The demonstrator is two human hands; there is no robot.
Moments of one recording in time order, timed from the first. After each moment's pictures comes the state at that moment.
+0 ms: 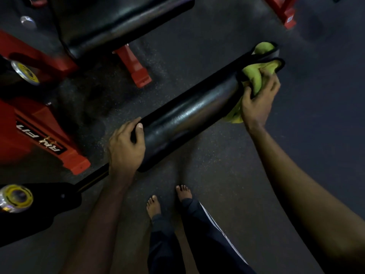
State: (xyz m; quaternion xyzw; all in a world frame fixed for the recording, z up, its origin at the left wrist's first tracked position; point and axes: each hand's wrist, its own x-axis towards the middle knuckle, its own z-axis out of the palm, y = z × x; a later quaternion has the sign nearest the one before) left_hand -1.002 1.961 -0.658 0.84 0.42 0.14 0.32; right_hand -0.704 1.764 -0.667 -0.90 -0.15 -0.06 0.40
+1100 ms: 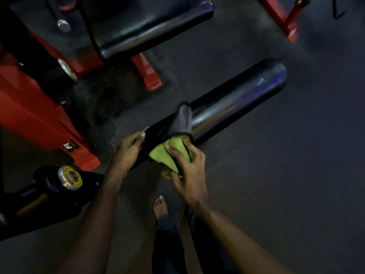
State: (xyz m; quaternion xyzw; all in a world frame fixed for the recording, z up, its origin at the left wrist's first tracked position) left_hand -1.072 2.020 -0.693 0.64 0.43 0.01 0.63; right_hand -0.997 1.815 -0.657 -0.86 -0.36 0.15 0.33
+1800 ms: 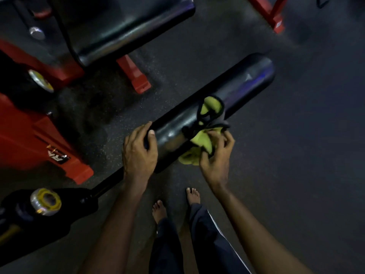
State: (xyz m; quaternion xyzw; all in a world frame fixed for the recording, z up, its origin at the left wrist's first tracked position) left_hand -1.016 1.966 -0.666 0.83 0.39 0.13 0.38; right_hand -0.917 1.779 -0.675 -0.87 -0.18 0.08 0.44
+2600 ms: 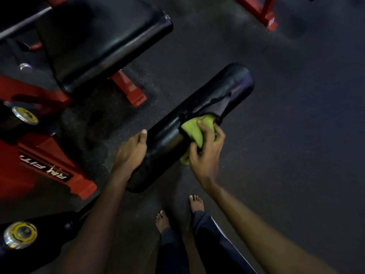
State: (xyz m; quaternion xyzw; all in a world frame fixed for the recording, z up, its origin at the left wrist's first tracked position) left_hand -0.932 1.981 -0.625 0.82 0.44 -0.19 0.31; right_hand -0.858 1.787 -0.669 -0.86 -0.14 0.07 0.48
